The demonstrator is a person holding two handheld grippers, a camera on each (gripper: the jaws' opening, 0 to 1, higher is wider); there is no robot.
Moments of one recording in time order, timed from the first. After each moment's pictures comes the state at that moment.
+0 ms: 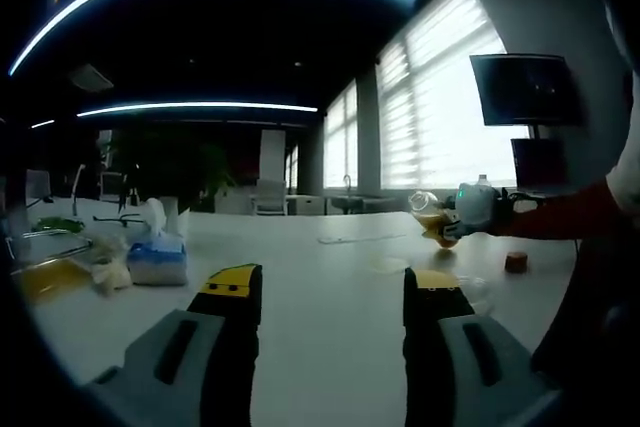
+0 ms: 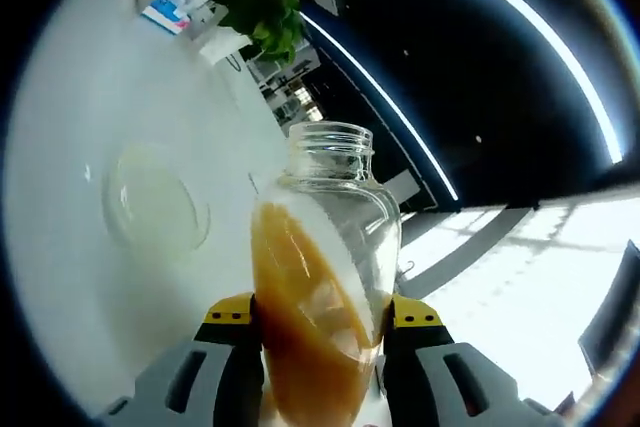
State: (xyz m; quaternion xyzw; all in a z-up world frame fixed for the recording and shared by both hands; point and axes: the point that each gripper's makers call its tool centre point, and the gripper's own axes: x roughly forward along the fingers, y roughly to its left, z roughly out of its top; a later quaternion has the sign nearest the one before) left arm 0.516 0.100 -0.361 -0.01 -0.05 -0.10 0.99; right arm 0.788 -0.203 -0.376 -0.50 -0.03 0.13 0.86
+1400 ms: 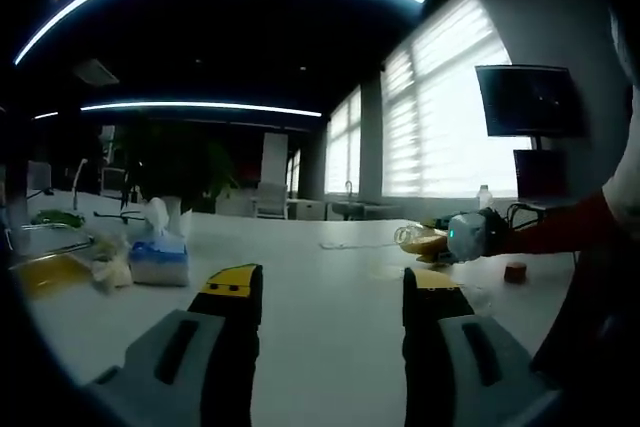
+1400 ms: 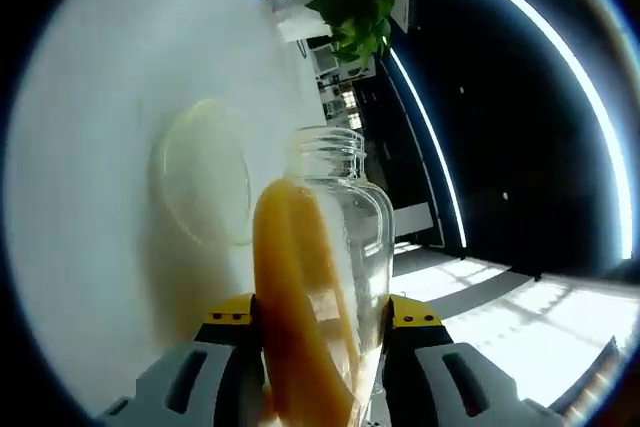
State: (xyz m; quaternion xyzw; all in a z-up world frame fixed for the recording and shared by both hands) left arm 0.516 0.105 -0.356 -0.03 -0.06 -0.10 0.99; right arm 0.797 -0.176 -0.414 -0.63 -0.04 0.16 0.76
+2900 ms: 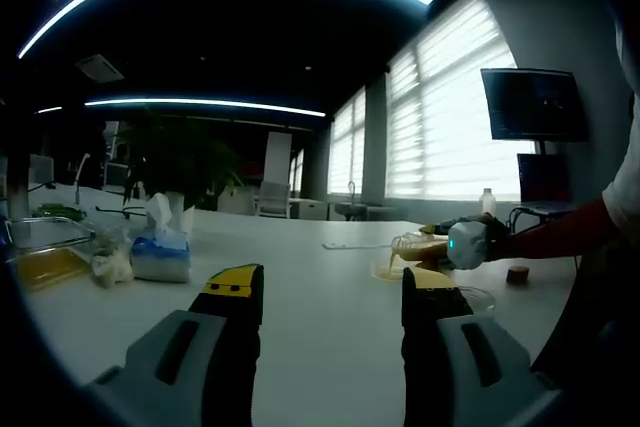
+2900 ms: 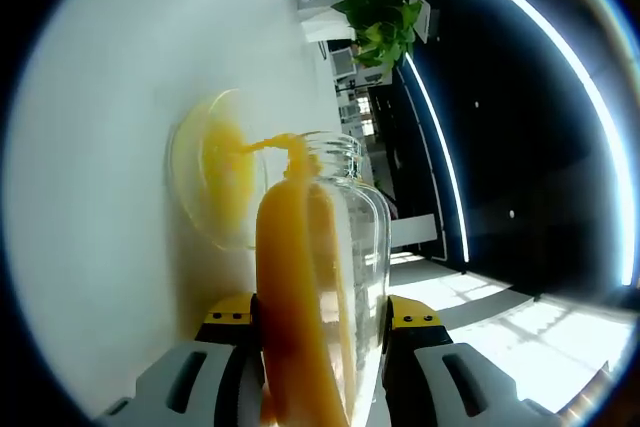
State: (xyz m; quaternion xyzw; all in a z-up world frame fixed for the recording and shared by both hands) left arm 0.520 0.111 -0.358 -0.04 -0.06 -0.09 0.99; right arm 0.799 -0.167 -0.423 -0.65 -0.04 0.18 0.73
